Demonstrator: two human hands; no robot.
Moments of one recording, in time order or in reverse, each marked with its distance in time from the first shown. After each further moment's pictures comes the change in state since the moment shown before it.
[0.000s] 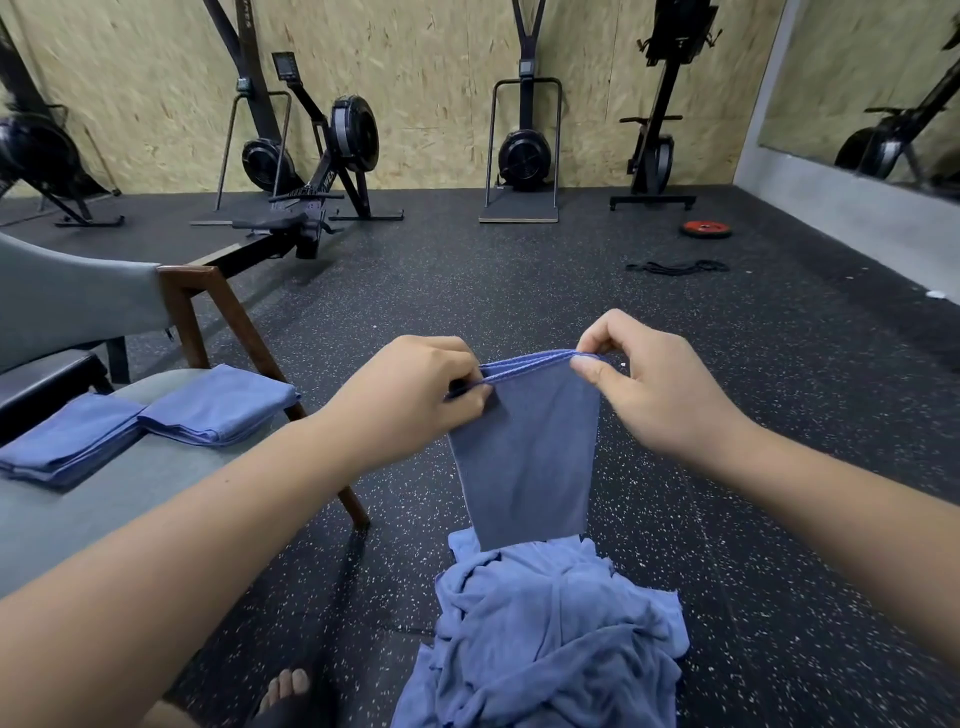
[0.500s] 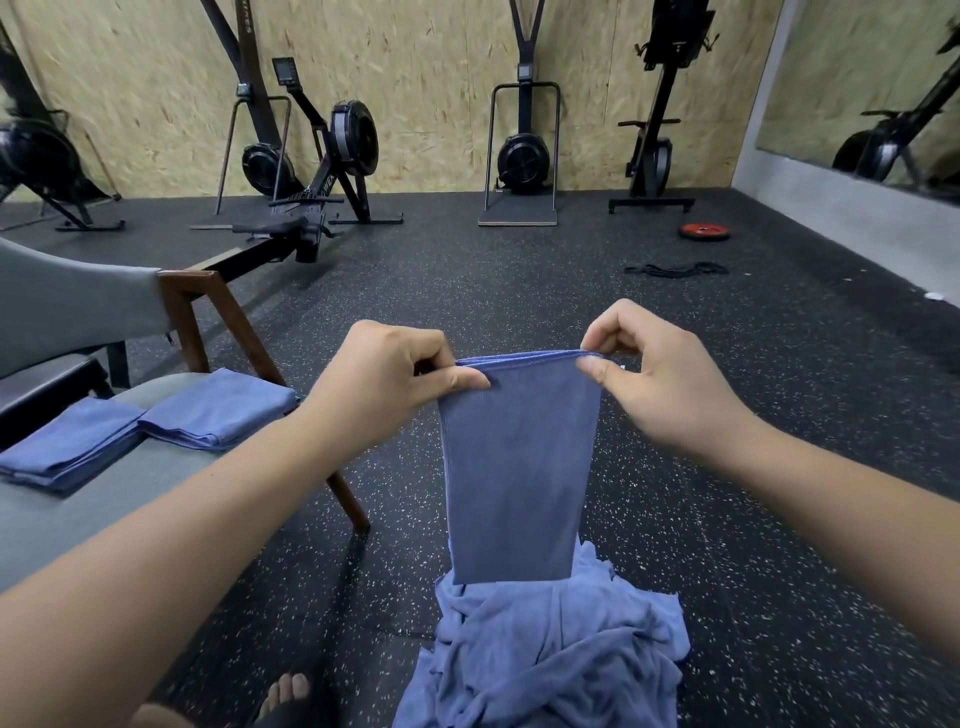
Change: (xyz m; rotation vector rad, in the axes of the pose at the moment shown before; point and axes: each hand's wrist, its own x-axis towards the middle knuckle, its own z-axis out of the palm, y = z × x) left_hand -0.004 -0.008 -0.015 -0.224 0.165 -0.144; right_hand 0.002 0.003 -0.004 0.147 0.018 0.044
